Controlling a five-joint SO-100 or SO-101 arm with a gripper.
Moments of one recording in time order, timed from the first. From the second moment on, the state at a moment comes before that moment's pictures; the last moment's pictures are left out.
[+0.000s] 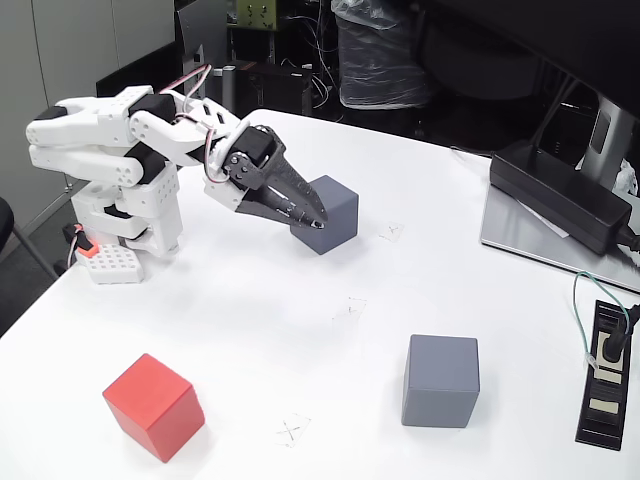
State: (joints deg) arm -6.8 183.6 177.5 30.1 3.4
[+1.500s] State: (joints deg) arm -23.4 183.5 153.4 54.8 -16.9
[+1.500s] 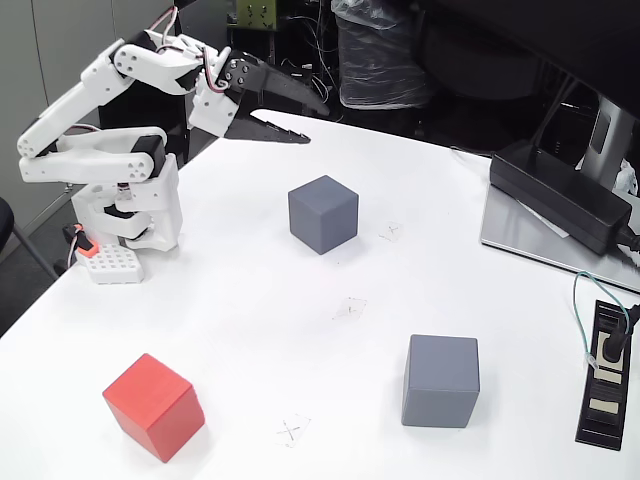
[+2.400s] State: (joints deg) arm -22.9 155.0 133.9 63.4 -26.0
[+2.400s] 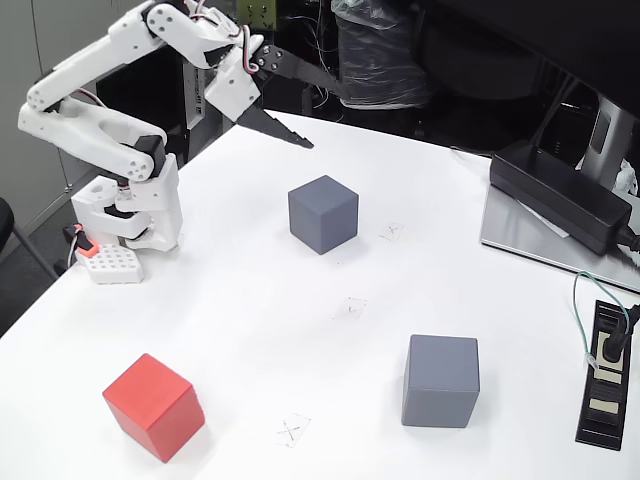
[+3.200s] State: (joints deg) arm -23.1 125.0 110.8 90.2 -52.0
